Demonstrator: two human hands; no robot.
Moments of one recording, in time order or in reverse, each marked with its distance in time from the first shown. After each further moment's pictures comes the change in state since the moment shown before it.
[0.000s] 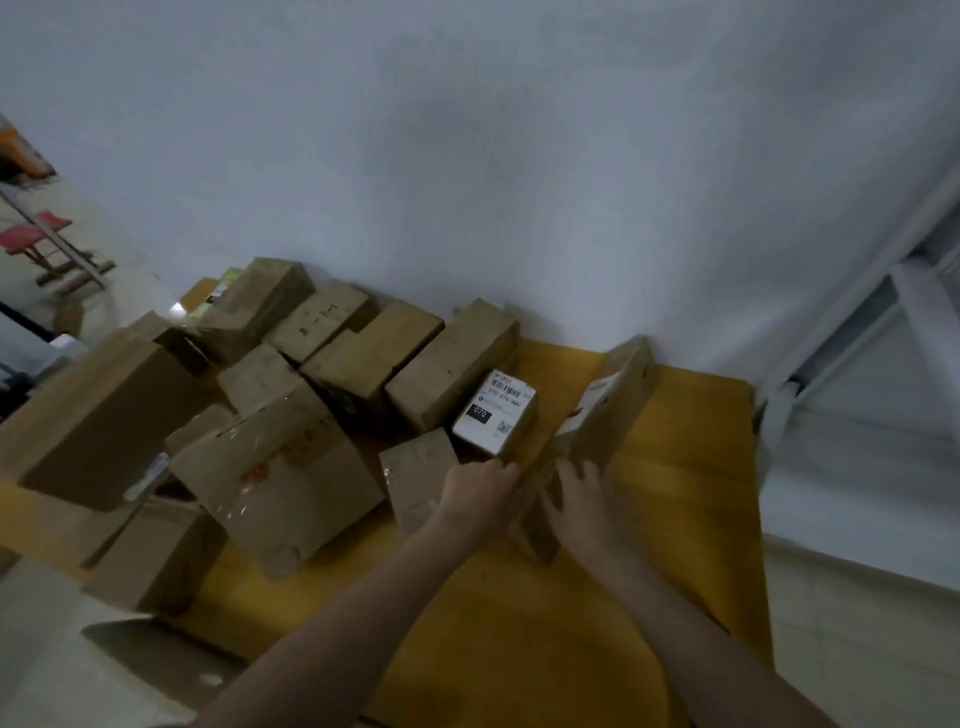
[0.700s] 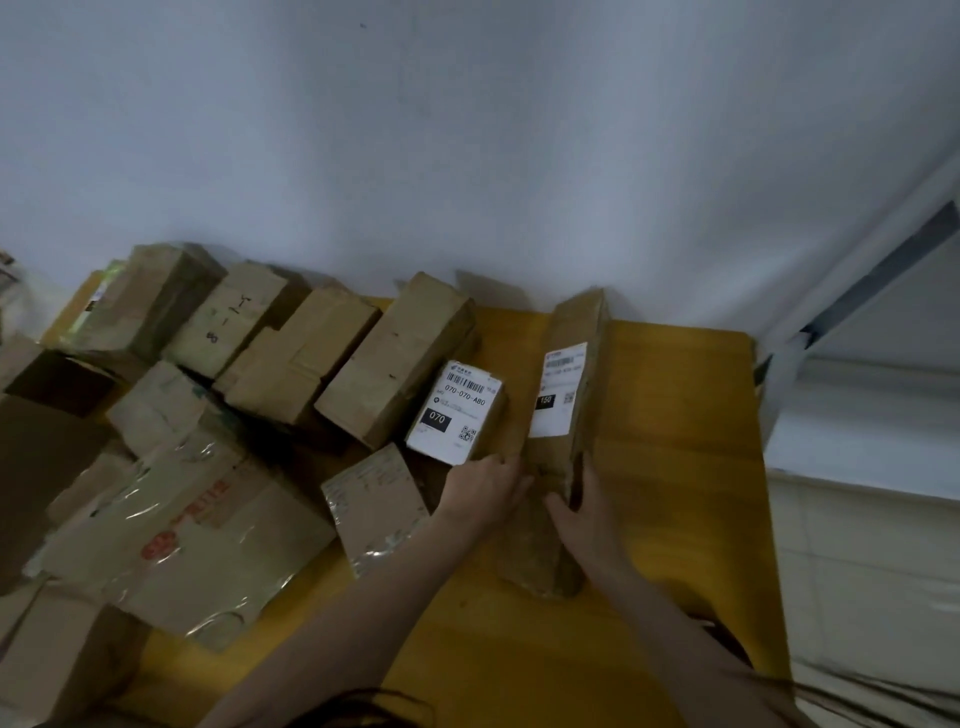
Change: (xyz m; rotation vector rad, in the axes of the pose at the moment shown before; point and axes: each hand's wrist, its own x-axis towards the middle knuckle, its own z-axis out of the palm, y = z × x) left_hand 0.087 0.006 0.055 -0.106 -0.106 0.100; right_hand 0.037 0.044 0.050 0.915 -0.124 0.454
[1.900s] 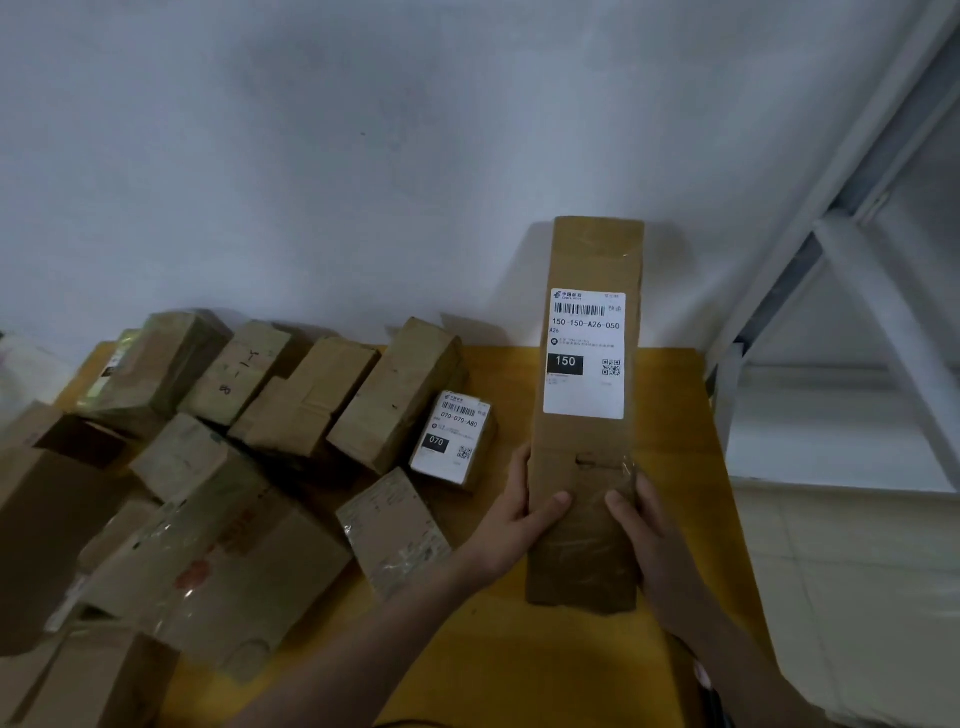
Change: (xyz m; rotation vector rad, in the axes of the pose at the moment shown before) left_hand -0.076 0.043 -0.059 -1.389 -0.121 0.117; right_hand -0.100 -0.043 -0.065 0.518 -0.015 -0.209
